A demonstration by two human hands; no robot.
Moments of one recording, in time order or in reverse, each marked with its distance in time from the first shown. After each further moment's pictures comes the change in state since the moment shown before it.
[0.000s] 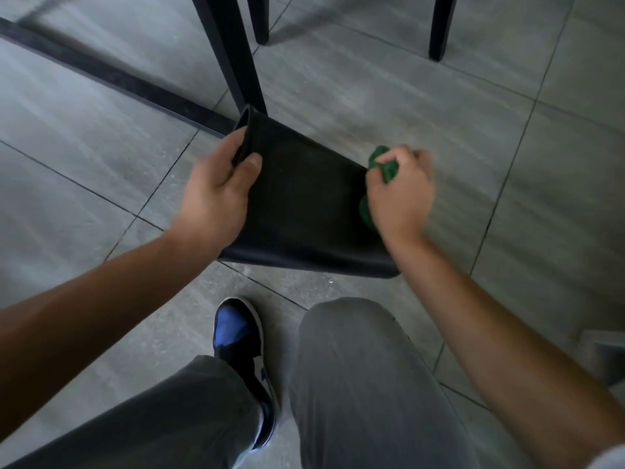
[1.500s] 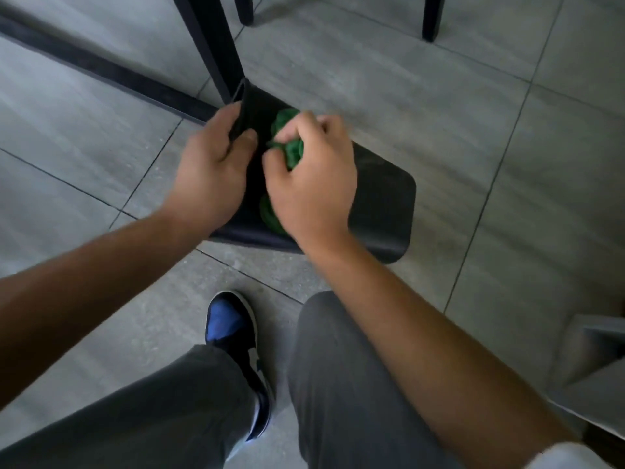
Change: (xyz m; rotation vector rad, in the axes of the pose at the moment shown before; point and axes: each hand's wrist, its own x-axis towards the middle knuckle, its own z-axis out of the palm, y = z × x) left_hand 0.021 0.005 0.013 0.134 0.025 0.058; right_hand -0.044 -0.074 0.024 0.233 -0.002 -0.358
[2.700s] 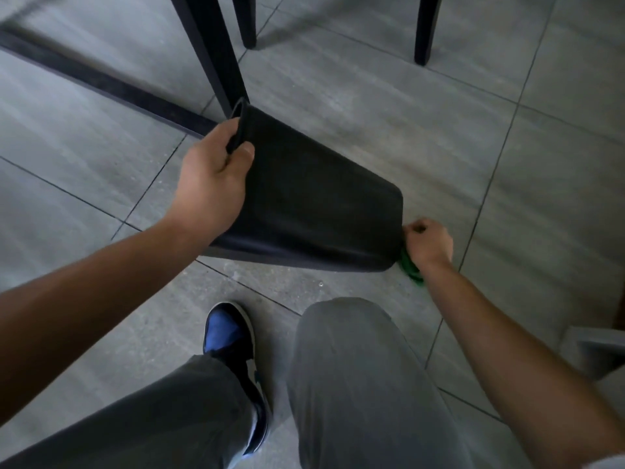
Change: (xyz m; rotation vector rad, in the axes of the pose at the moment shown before) left_hand -0.002 0.000 -0.007 -0.040 -0.010 -0.020; right_hand -0.016 0.225 -0.076 -0.272 -0.220 0.853
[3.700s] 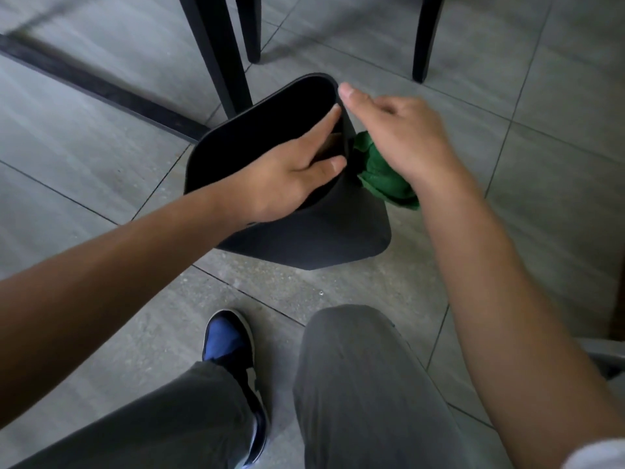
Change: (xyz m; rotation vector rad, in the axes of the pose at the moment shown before) left_hand 0.044 0.023 0.027 0.127 -0.550 0.231; right_hand -0.086 -0.205 -0.074 0.100 -0.102 -0.558
